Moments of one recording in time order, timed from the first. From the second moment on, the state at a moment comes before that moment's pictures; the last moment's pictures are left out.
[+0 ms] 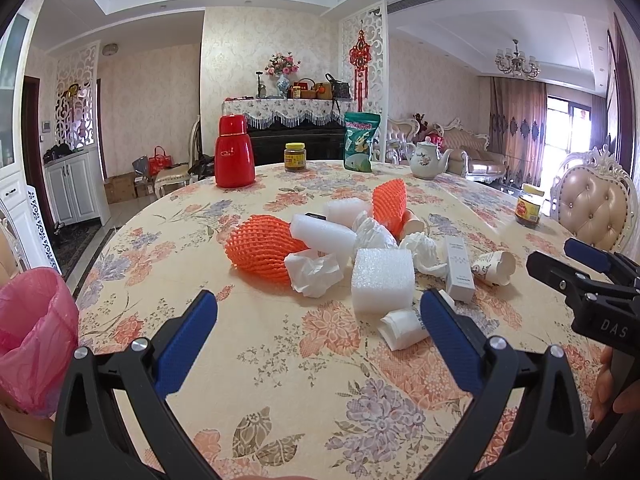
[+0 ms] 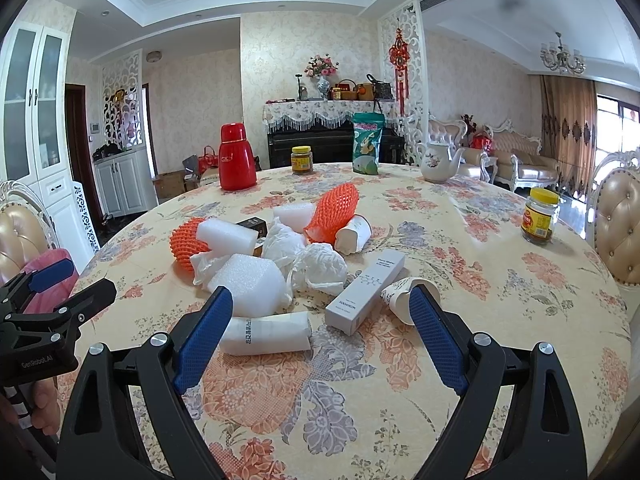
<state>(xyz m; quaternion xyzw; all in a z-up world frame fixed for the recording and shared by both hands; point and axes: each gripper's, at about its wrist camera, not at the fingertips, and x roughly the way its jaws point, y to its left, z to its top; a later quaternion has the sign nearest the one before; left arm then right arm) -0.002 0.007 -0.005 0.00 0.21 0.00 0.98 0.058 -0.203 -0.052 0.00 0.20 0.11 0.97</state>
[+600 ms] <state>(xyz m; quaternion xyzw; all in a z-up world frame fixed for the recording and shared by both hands) -0.005 0.005 -0.006 0.00 0.20 0.00 0.98 0.053 -0.205 -0.051 0.00 0.20 0.11 0.97</state>
